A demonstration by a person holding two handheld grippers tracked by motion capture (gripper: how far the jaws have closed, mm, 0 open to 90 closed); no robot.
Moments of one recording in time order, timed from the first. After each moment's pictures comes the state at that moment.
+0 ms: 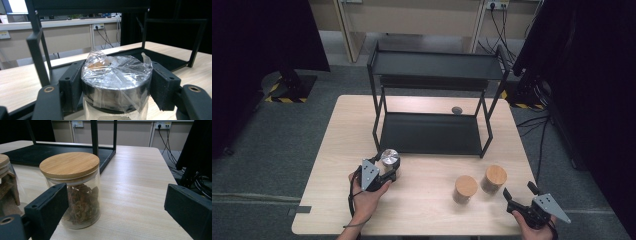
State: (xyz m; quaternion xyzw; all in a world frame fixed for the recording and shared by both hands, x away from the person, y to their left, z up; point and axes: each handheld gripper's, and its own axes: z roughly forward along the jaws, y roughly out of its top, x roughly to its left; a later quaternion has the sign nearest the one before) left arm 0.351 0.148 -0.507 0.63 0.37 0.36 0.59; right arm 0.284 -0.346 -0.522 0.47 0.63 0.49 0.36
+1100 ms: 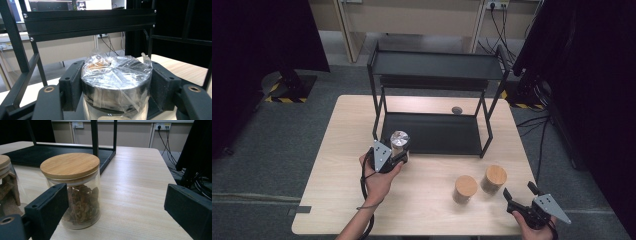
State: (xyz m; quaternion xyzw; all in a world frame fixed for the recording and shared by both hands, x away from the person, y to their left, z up) left arm 0.390 0.116 -0.468 0.61 0.37 0.39 0.58; right arm 0.283 -0.347 -0.522 0.47 0.63 0.50 0.36
